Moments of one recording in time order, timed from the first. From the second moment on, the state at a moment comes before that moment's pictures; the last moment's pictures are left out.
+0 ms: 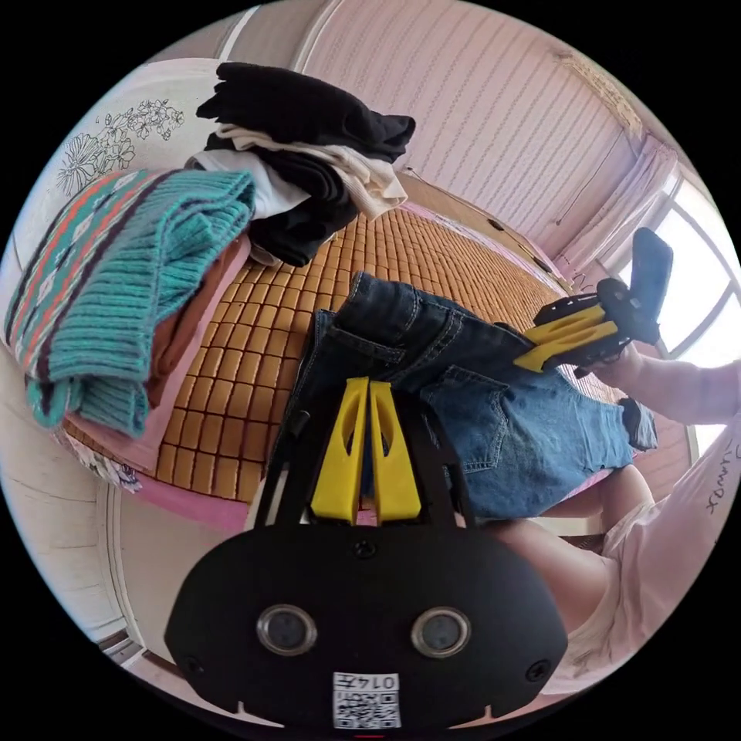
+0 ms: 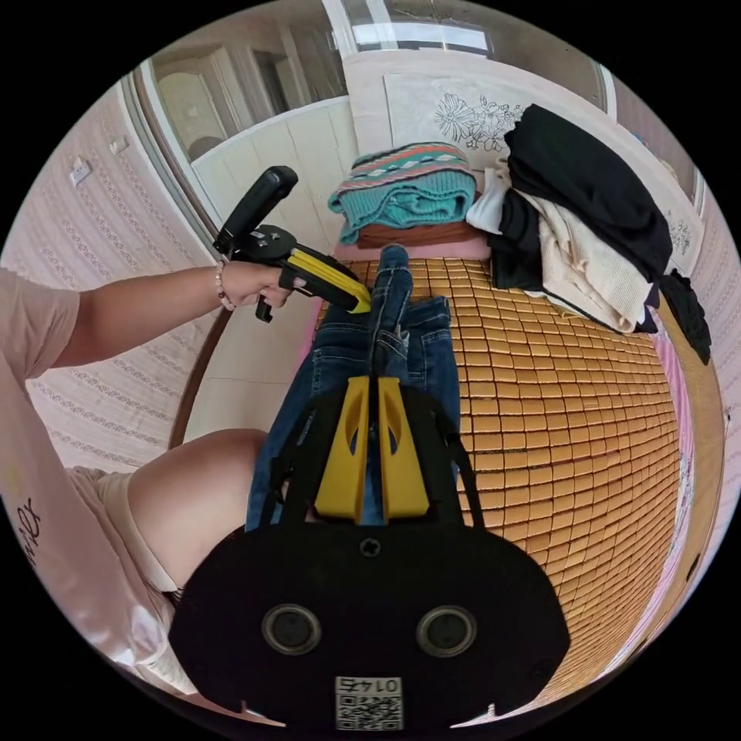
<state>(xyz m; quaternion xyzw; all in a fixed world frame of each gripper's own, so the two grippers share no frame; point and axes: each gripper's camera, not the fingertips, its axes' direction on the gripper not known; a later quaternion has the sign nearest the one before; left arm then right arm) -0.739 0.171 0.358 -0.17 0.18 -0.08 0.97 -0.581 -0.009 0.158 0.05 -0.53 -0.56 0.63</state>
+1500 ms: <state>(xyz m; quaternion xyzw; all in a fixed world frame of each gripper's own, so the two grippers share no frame) -0.174 0.183 0.324 -0.31 0.28 0.38 0.83 -0.283 -0.040 0.377 -0.30 -0.27 -0.45 0.80</state>
